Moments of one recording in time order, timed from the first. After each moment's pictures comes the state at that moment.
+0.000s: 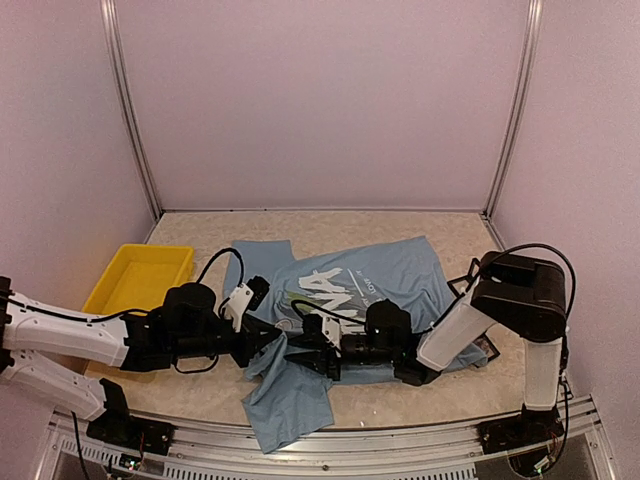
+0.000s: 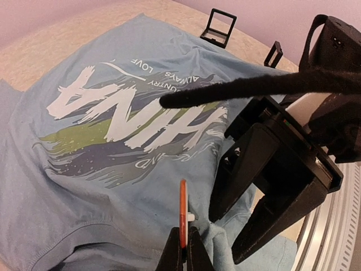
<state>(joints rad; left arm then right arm) -0.99 1.20 0.46 0.30 0.02 -0.22 1.08 2.04 0.74 1.18 -0.42 -0.16</state>
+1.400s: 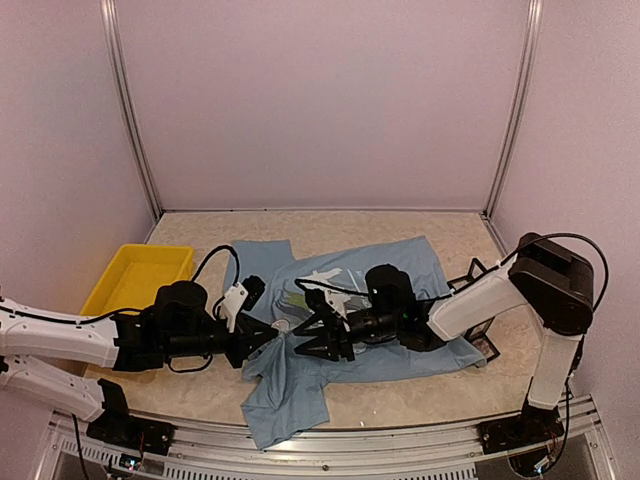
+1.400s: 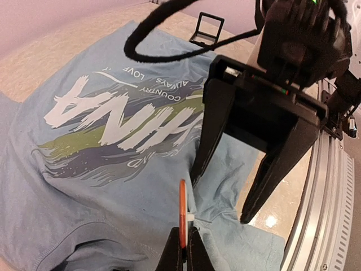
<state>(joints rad) -0.99 1.13 0.45 0.25 0.06 -0.17 0.99 1.91 0.84 0.79 -0.66 -0.12</state>
